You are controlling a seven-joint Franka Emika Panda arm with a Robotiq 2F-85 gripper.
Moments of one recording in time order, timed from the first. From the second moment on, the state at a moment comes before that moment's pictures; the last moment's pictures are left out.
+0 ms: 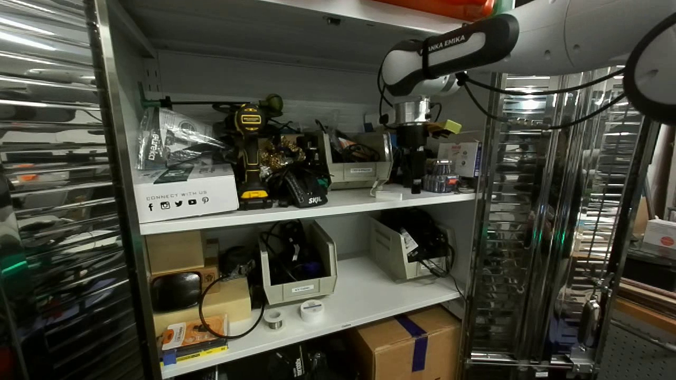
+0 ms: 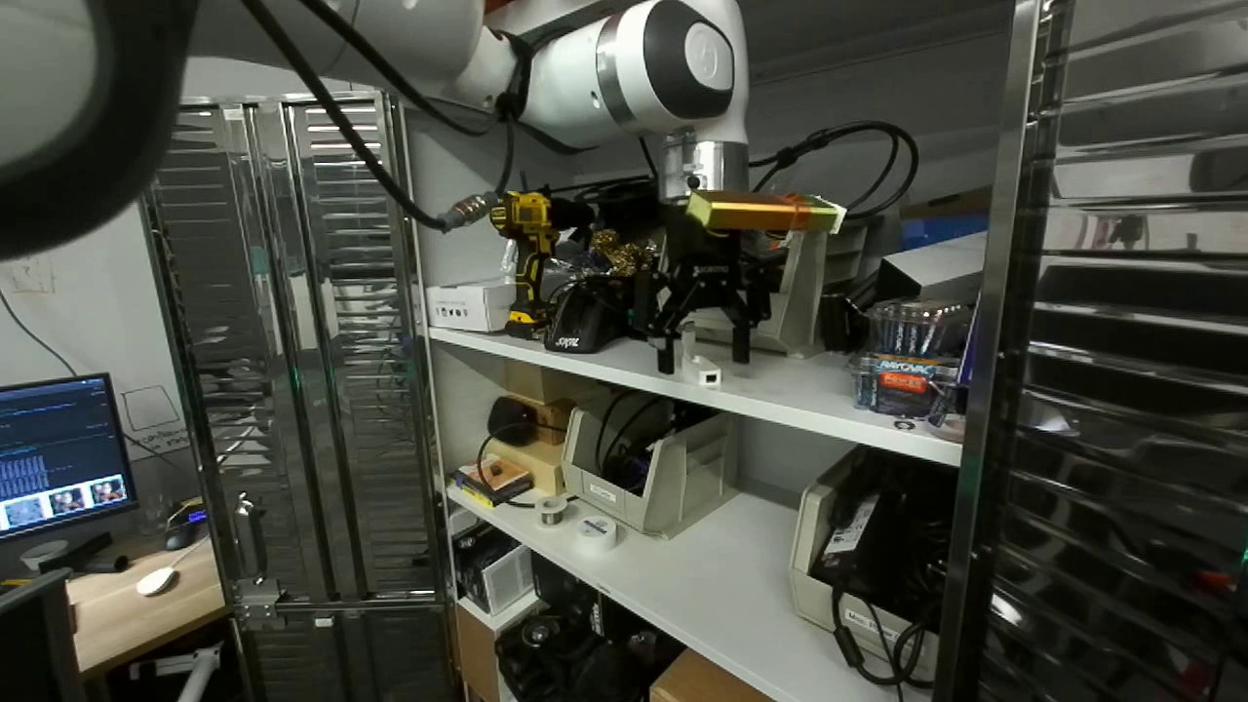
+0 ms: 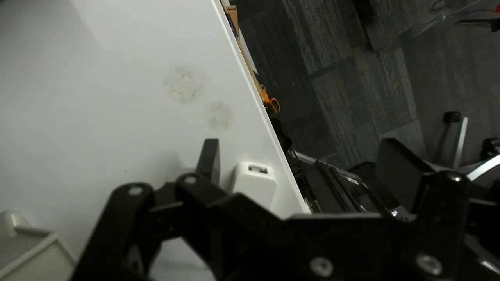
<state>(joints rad) -0.06 0.56 0.02 -1.02 -0.08 1.55 -1.11</state>
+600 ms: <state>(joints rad) -0.05 0.68 0.04 -0.88 -0.07 1.54 -1.11</state>
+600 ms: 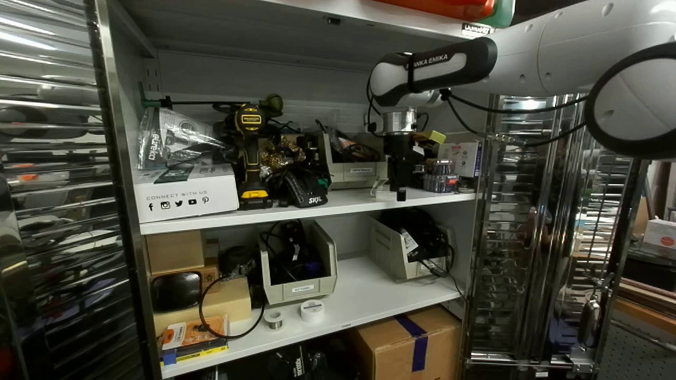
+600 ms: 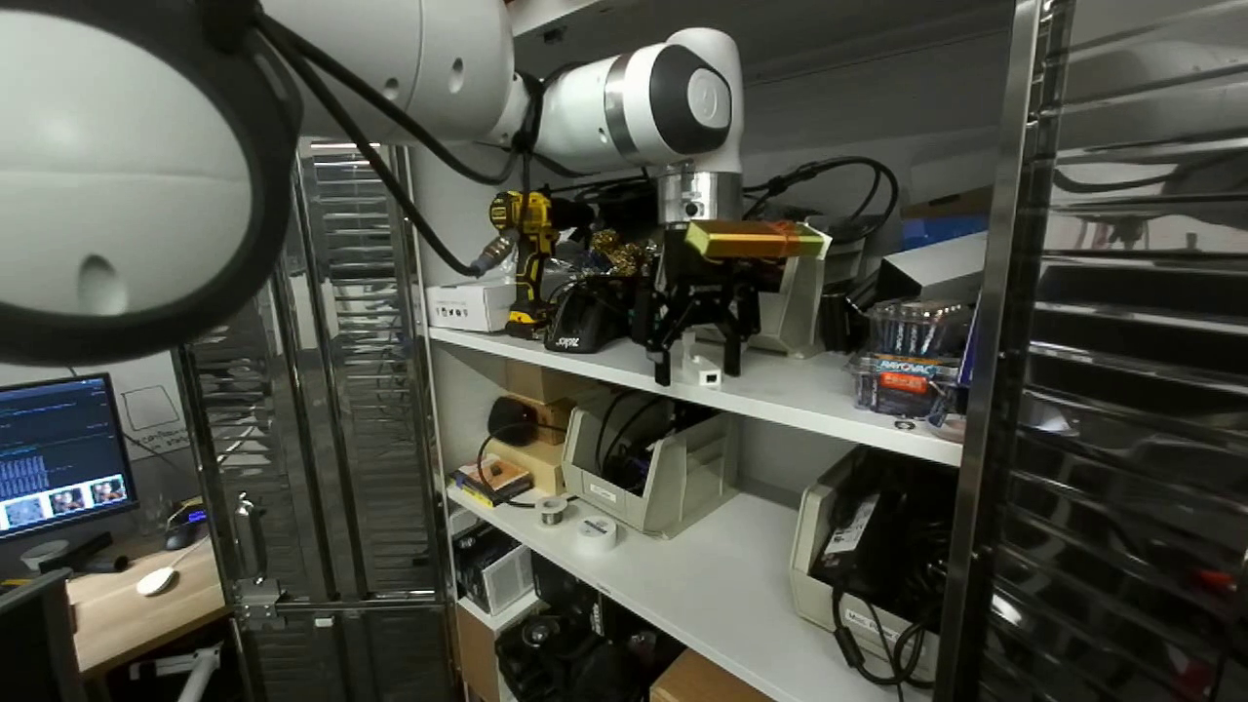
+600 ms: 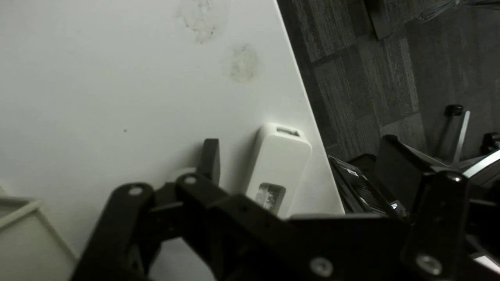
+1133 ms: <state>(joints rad) -0.05 0.70 0.06 -0.83 -0.07 1.54 -1.13</state>
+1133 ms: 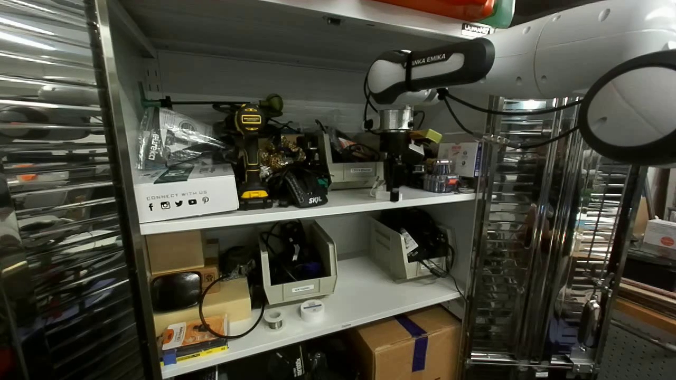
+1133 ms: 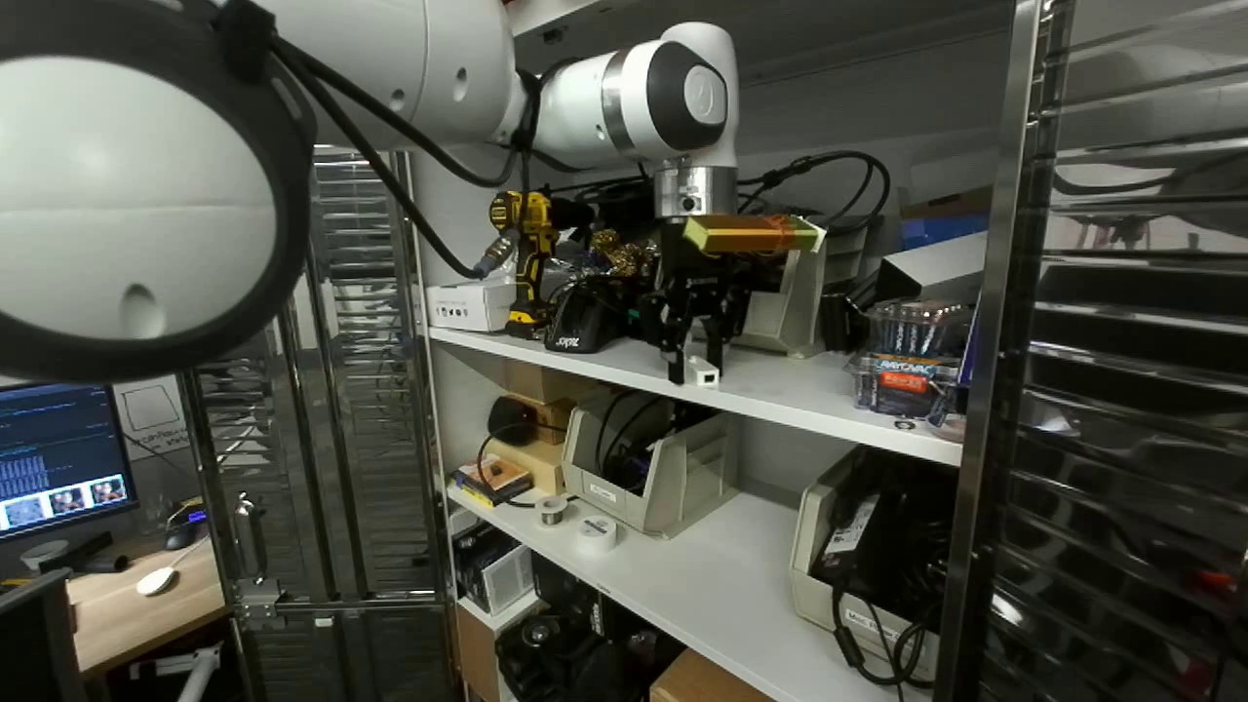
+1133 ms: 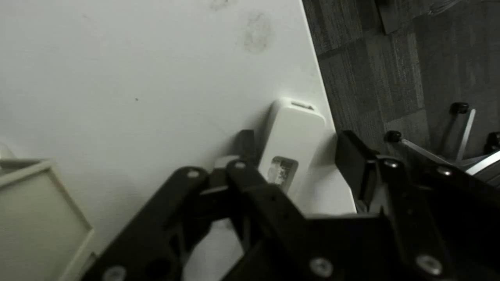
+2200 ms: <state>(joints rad) -0.05 0.56 0.04 -1.05 -0.07 1.62 -0.85</state>
